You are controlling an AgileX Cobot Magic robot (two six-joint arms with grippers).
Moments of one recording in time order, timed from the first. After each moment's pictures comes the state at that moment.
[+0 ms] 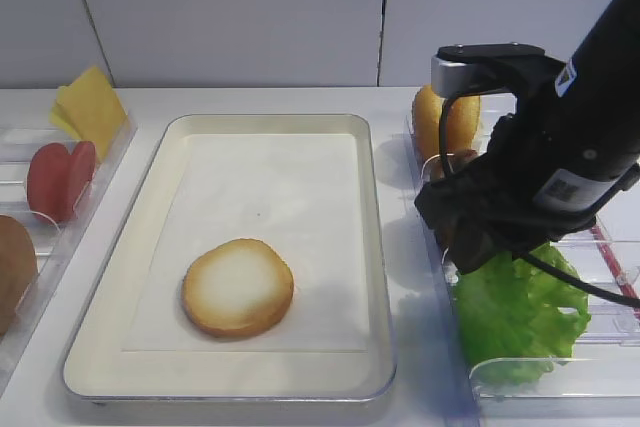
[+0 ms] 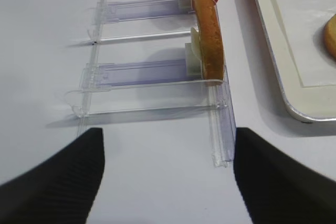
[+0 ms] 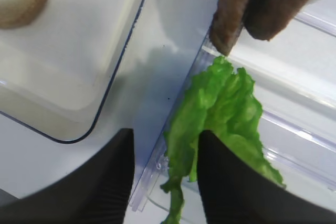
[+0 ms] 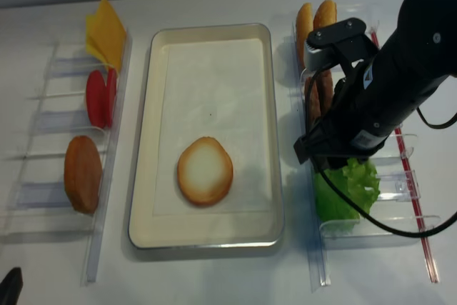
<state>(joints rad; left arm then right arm) -0.04 0.04 -0.48 0.10 1.17 -0.05 0.48 1.41 -0.97 0.23 1.00 -0.02</state>
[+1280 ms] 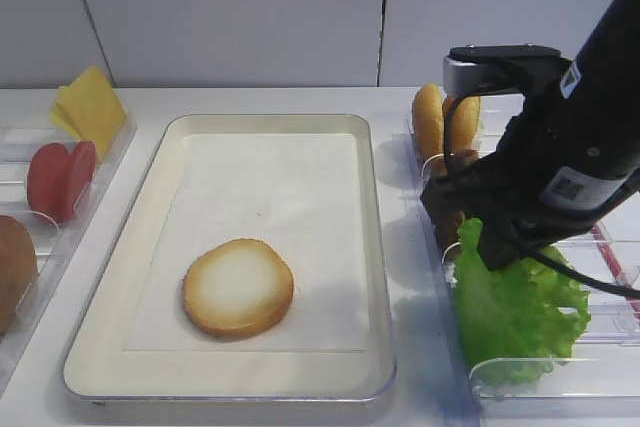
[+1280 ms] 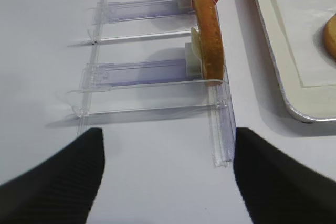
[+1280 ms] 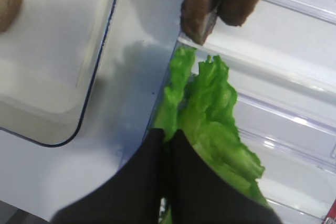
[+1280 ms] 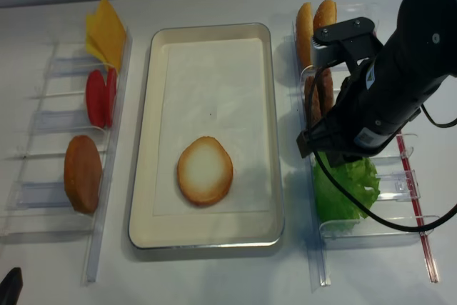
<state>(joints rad) -0.04 0.04 -0.48 0.10 1.17 -0.05 0.48 1.41 -0.98 0.18 1.03 0.08</state>
